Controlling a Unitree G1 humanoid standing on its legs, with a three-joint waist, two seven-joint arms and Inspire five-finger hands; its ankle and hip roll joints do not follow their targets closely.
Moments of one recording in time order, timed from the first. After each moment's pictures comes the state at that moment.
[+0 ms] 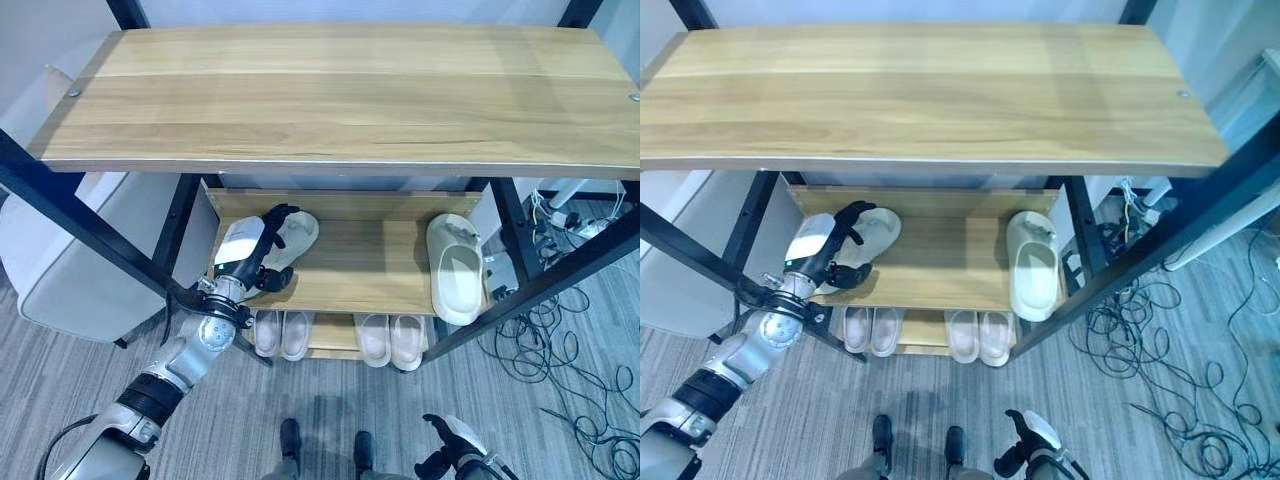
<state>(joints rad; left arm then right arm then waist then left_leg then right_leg) -0.43 0.63 -0.45 0.31 0.37 -0.14 0.32 0.00 -0.34 0.40 1.01 -0.33 -0.06 -0.22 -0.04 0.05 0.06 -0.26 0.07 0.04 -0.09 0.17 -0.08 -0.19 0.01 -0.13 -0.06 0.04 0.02</state>
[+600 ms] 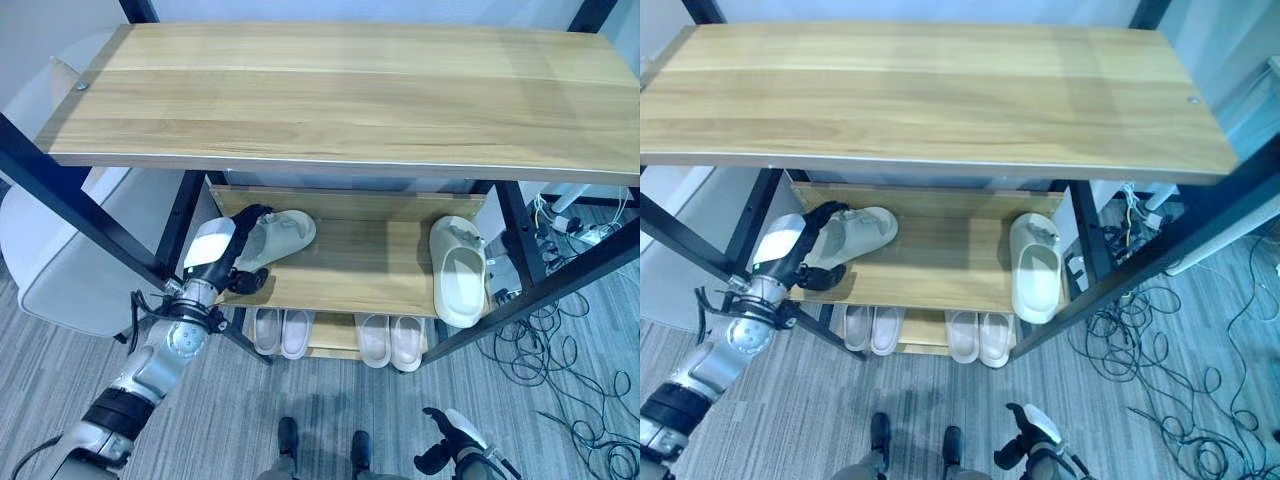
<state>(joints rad) -0.28 0.69 -0.31 0.21 0.33 -0.15 0.27 -0.02 -0.34 0.38 1.01 -0.33 -0.06 -0.22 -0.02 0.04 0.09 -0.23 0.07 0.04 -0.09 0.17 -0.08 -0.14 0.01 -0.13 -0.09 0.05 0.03</state>
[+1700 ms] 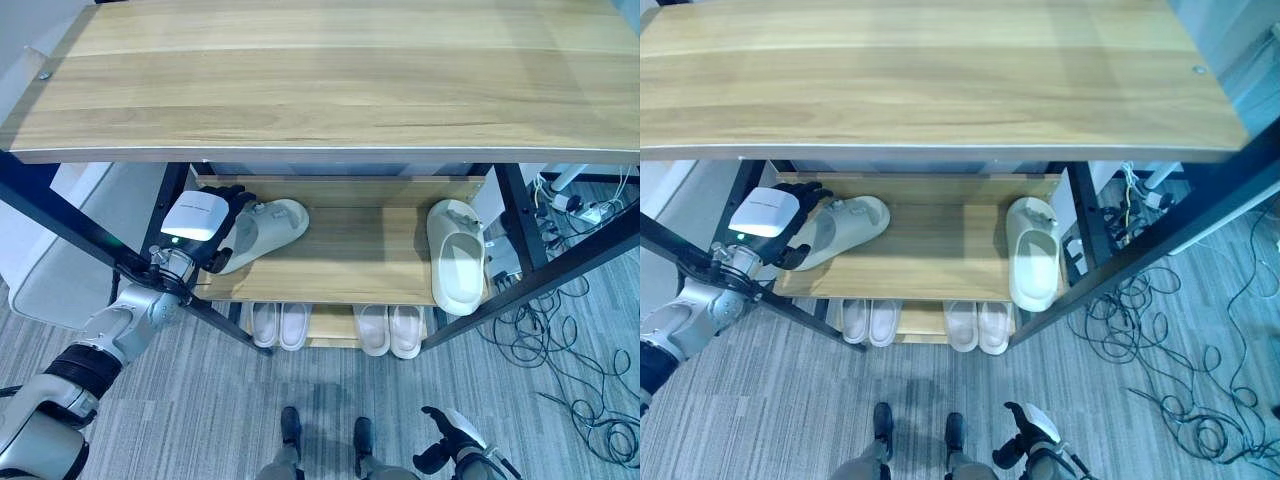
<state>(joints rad) -0.59 0.93 -0.60 0.44 0.61 -0.12 0.36 -0.02 -0.35 0.39 1.01 -0.33 -0.08 -0.22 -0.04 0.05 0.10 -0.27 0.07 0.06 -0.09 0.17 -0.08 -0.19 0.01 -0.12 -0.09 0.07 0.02</state>
